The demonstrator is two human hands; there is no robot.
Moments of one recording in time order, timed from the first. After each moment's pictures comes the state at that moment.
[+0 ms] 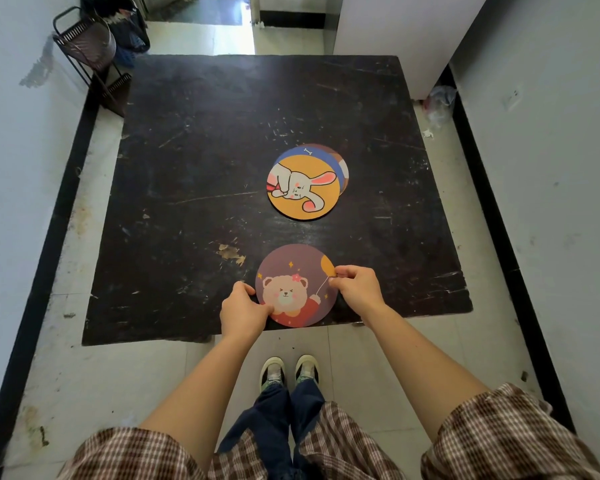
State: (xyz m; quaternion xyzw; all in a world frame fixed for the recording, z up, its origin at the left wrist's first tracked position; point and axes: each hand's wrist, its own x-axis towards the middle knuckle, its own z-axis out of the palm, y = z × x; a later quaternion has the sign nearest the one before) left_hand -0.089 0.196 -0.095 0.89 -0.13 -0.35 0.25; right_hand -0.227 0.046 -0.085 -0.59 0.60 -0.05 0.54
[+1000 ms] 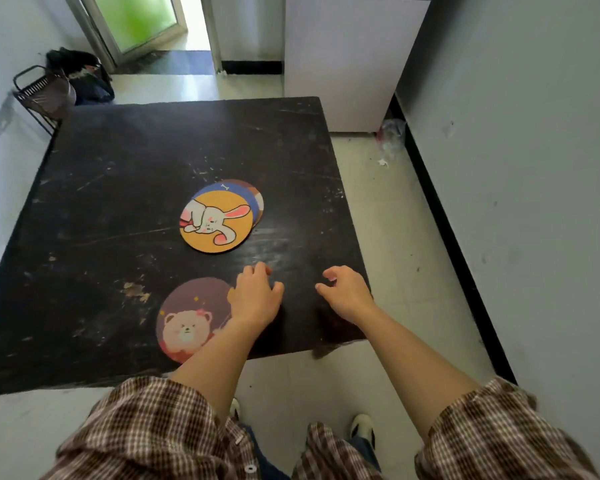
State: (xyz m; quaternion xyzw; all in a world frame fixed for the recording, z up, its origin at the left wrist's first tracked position) left_hand -0.199 0.026 -0.063 0.89 -0.32 -0.26 0.20; right_hand -0.339 -0.076 -0.056 -0.76 0.52 0.00 0.39
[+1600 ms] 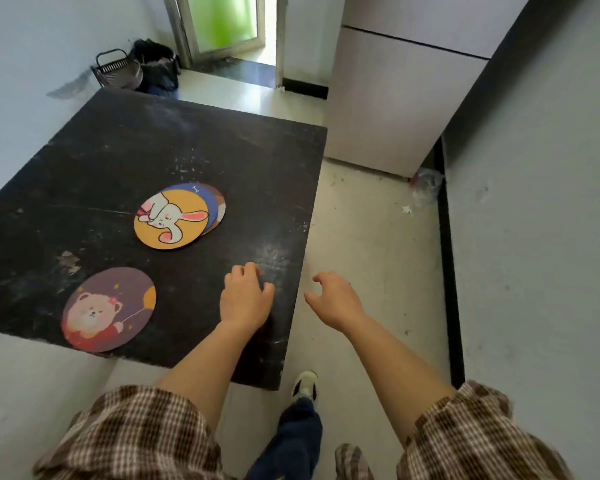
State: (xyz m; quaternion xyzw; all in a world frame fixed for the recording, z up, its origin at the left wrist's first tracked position) left_hand -0.305 -0.107 -0.049 0.94 -0.18 -0.18 0.24; right_hand -0.403 -0.240 -0.046 -0.88 0.36 0.09 0.31
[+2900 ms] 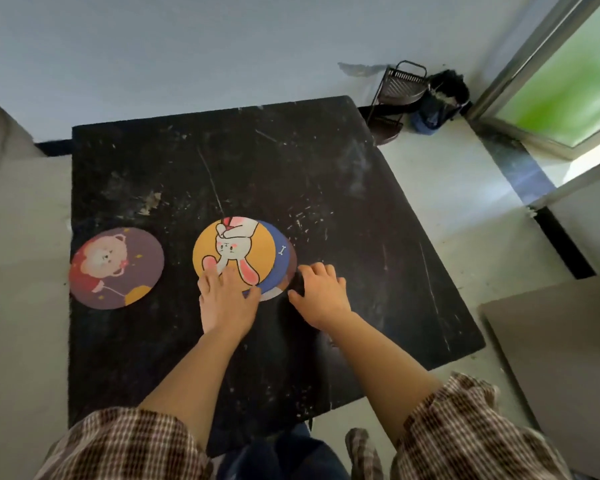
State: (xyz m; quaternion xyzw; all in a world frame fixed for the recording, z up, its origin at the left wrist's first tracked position) left_hand -0.129 -0.189 -0.080 0.89 0.38 -0.05 0.26; right_hand -0.043 -0.330 -0.065 -0.94 -0.24 0.22 0.11
